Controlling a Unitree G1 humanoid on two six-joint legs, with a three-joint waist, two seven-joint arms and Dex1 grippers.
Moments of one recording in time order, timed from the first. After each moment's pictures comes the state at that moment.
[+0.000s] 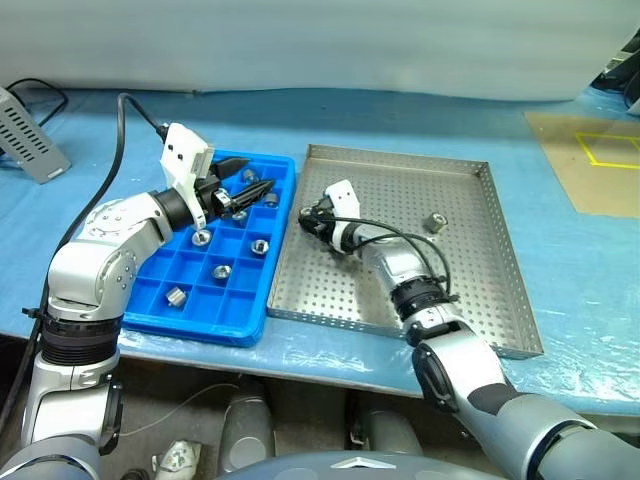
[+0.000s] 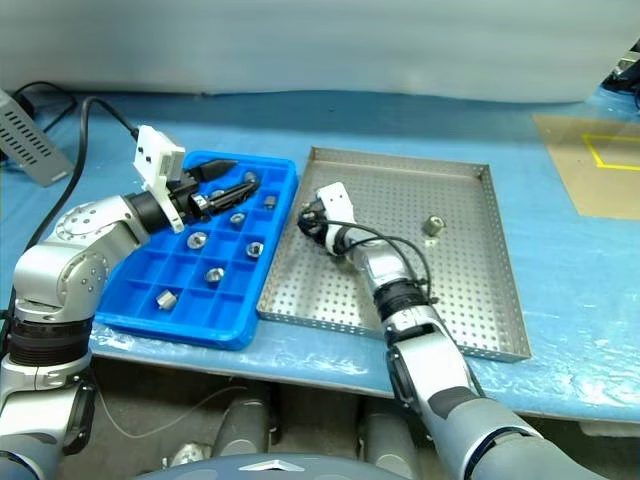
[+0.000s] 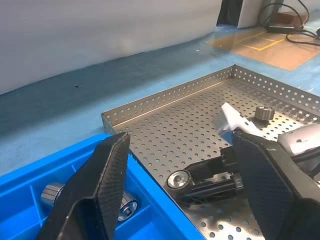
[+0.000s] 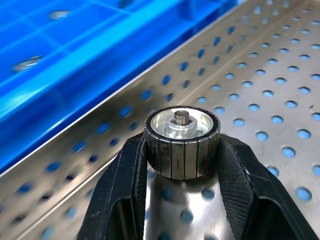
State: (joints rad) left arm -0.51 0.59 0.11 -0.26 -0.56 0.67 -0.65; right arm -0.77 -0.07 0.08 0.63 0.09 0.37 0.56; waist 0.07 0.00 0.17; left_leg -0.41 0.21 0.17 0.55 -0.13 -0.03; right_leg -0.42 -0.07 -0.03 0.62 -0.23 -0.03
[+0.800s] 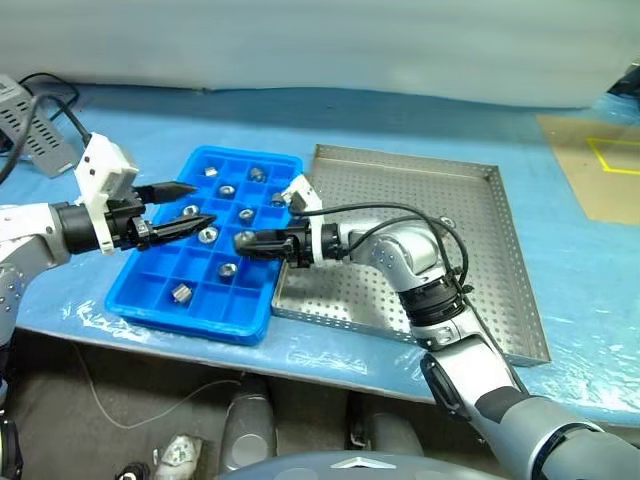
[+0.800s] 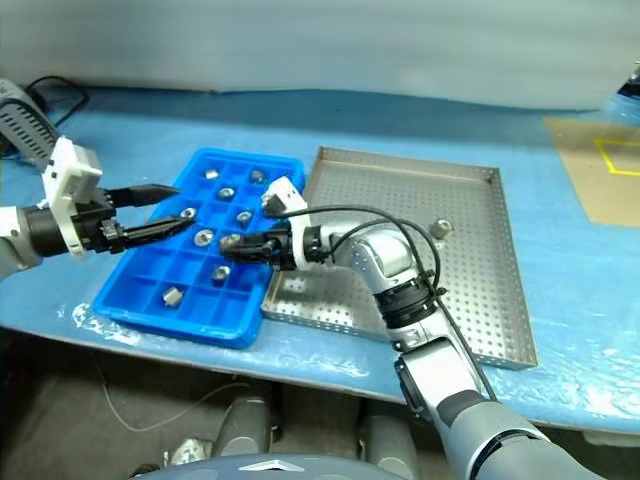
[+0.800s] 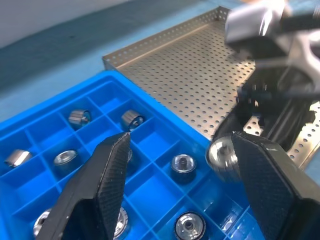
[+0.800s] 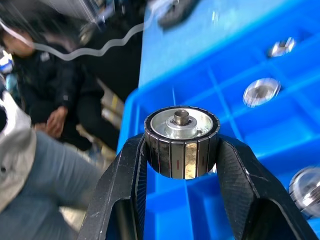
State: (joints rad) left arm -0.31 0.96 0.35 -0.33 -0.71 0.77 -0.94; right arm -0.78 -0.07 0.27 0.15 0.47 0.98 0.82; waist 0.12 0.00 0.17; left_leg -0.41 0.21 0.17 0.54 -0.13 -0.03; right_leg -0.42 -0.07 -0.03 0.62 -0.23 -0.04
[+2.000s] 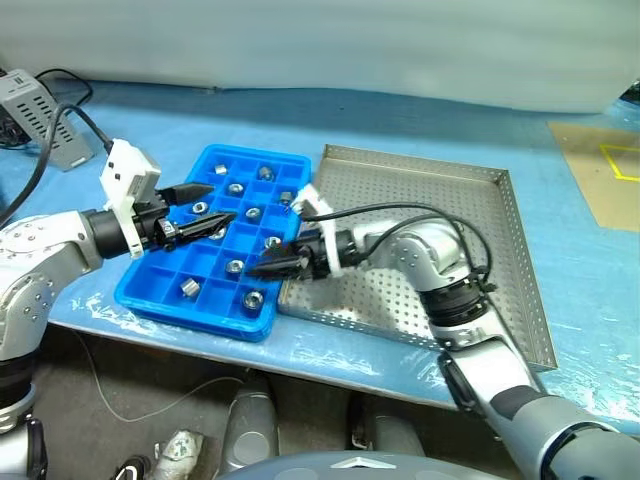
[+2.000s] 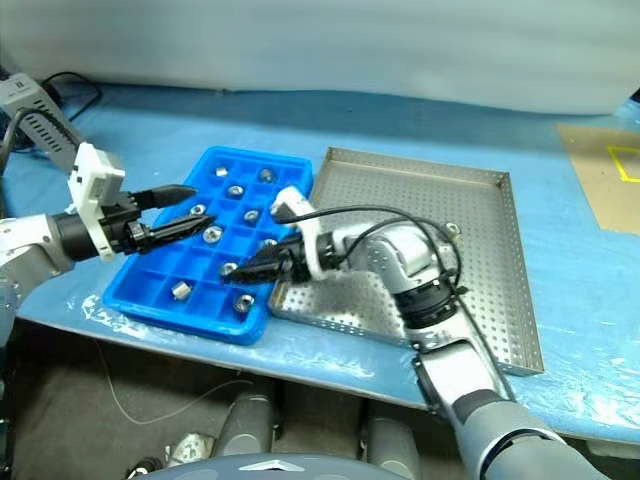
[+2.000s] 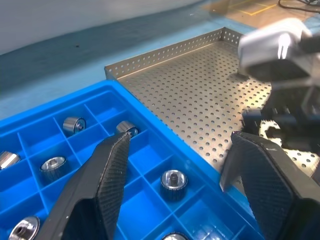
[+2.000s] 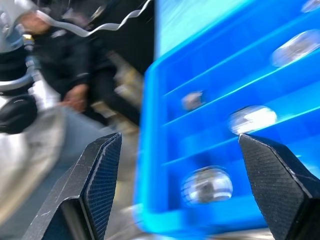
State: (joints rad) left arm -0.33 0.84 0.27 -0.38 -0.75 0.77 -0.80; right arm -0.78 -0.21 0.16 0.00 0.59 1.11 0.80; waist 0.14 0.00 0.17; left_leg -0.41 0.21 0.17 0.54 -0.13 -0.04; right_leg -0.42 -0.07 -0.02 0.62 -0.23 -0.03
